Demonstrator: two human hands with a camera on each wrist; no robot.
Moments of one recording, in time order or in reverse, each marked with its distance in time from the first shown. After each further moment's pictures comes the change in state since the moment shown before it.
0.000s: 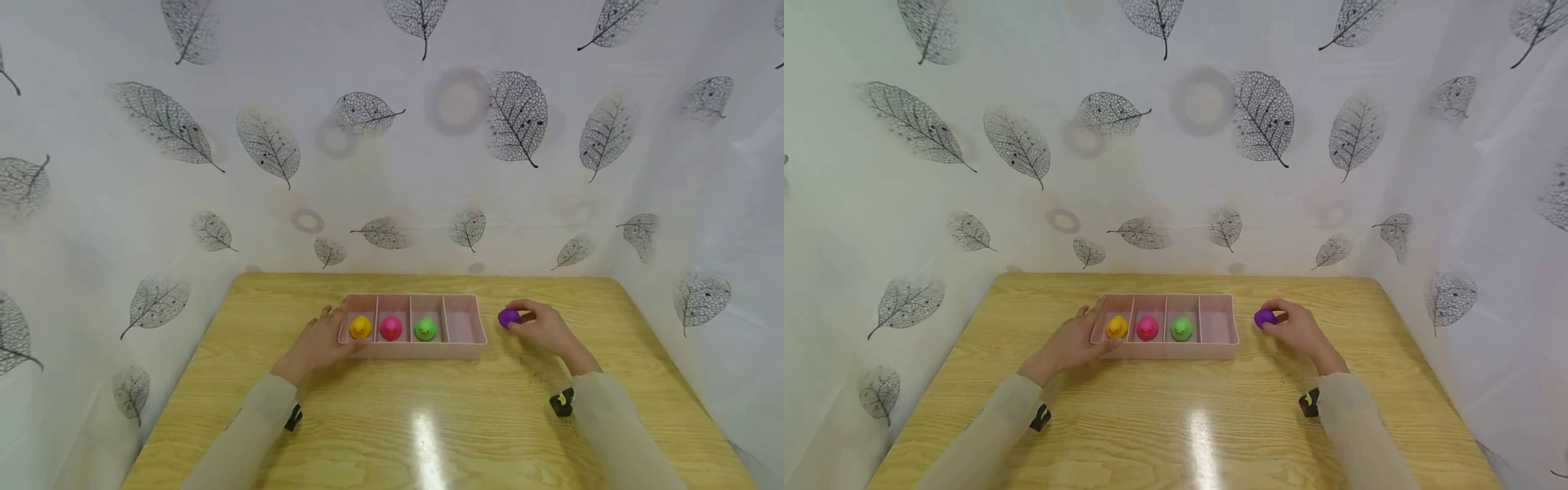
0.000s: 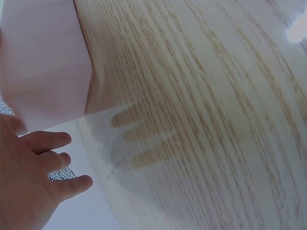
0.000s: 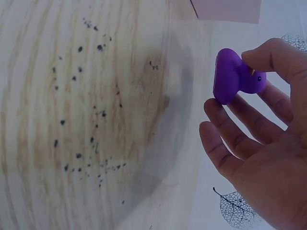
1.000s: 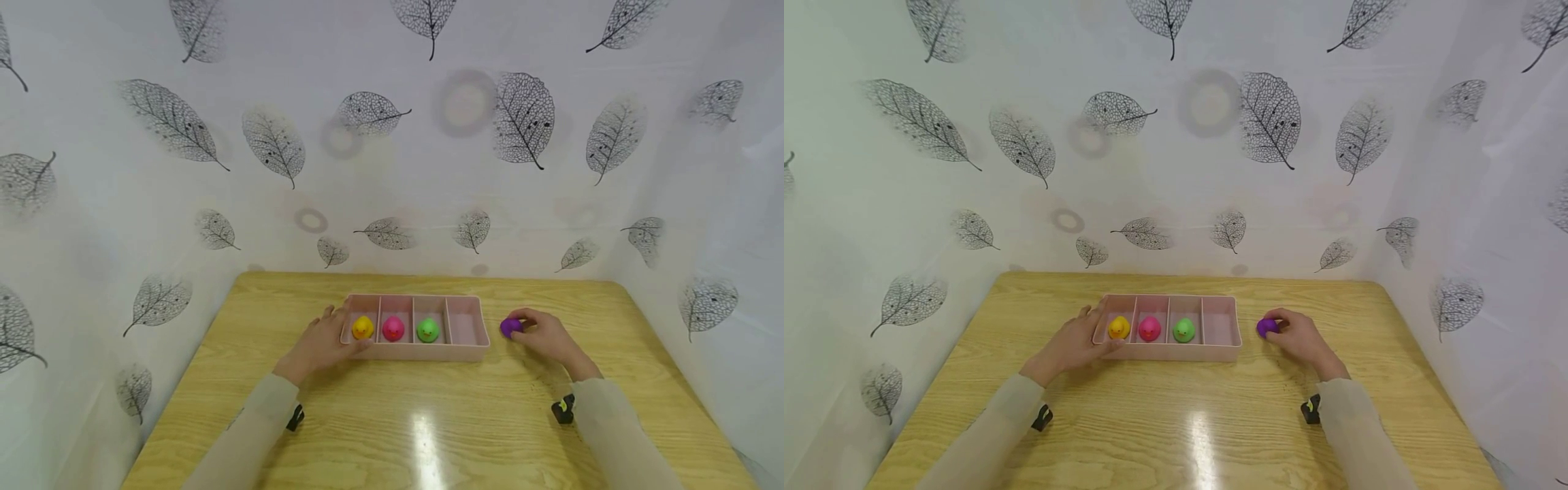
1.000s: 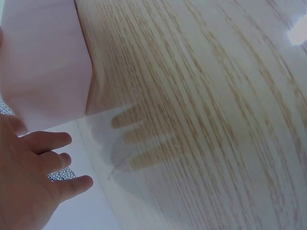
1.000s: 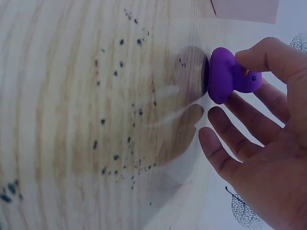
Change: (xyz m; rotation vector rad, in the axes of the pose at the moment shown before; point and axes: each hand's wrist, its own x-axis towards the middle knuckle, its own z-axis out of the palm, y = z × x) left_hand -0.003 0.001 -0.001 -0.035 -0.001 -0.011; right_hand 0.000 0.012 0.011 -0.055 -0.003 -0.015
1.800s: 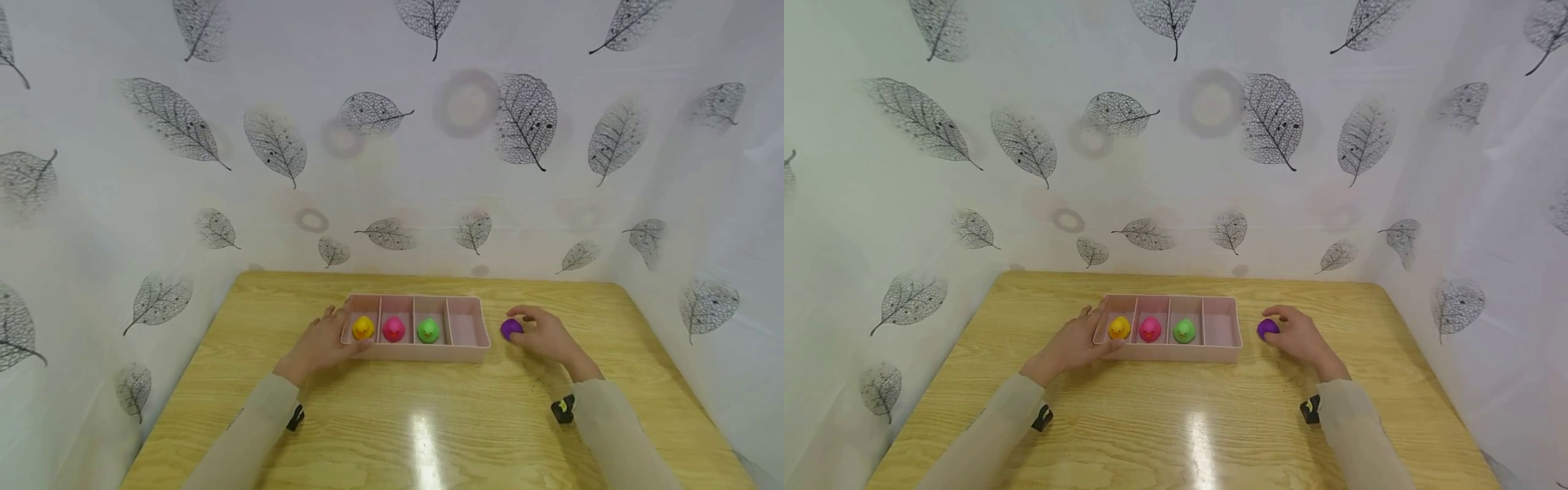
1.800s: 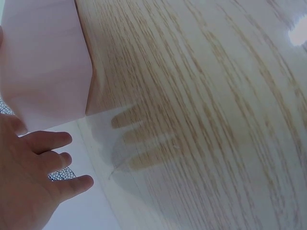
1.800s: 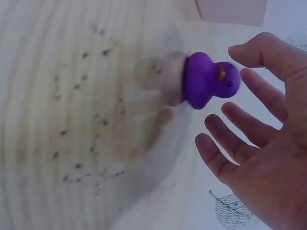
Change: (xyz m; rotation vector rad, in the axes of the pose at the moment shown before) left_hand 0.001 -0.004 0.002 0.005 -0.017 0.002; right_hand -0.003 -0.013 -0.006 -0.024 -0.016 0.026
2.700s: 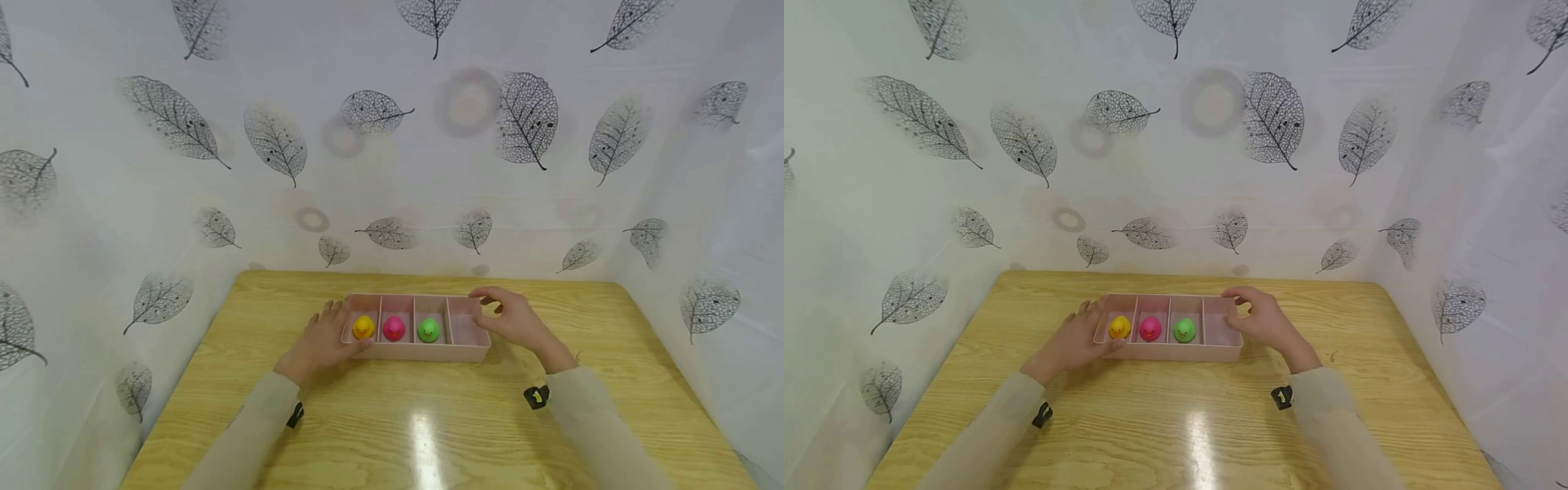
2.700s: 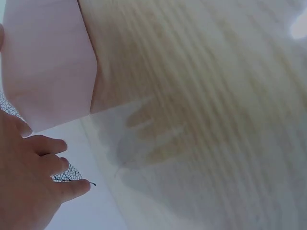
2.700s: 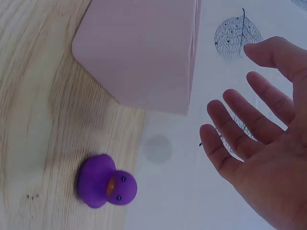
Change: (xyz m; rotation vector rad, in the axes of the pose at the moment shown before) left_hand 0.001 0.001 -0.001 0.060 0.016 0.018; right_hand 0.019 -0.080 0.010 0.040 0.035 -0.236
